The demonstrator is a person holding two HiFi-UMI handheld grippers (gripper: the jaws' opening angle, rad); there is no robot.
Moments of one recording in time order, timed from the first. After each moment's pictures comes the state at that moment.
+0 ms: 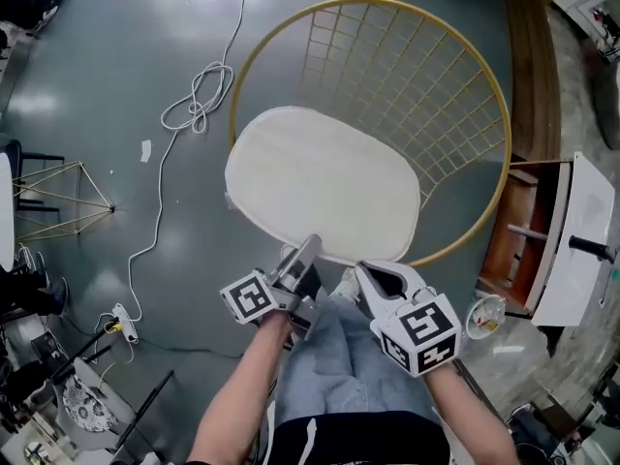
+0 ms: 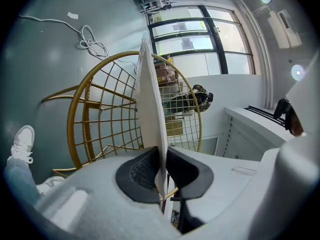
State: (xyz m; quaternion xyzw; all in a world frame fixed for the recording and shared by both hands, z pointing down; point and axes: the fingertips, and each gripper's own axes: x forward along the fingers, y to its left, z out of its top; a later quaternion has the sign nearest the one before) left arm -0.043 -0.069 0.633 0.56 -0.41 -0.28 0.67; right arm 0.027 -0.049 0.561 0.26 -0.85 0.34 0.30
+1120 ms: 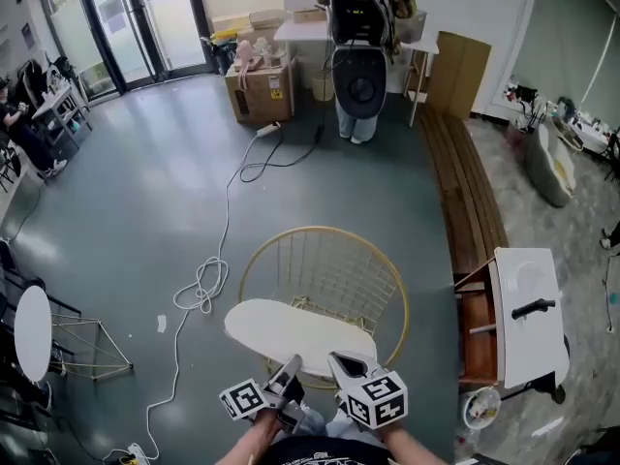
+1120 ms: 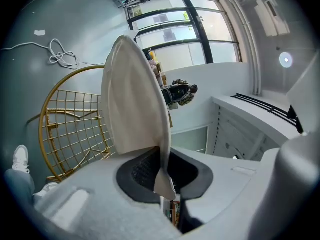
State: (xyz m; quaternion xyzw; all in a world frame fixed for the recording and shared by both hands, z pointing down) left arm -0.034 -0.110 0.453 0.65 -0.36 -0.25 0.62; right arm 0.034 -0.110 0.410 0.38 -0.85 0.31 0.17
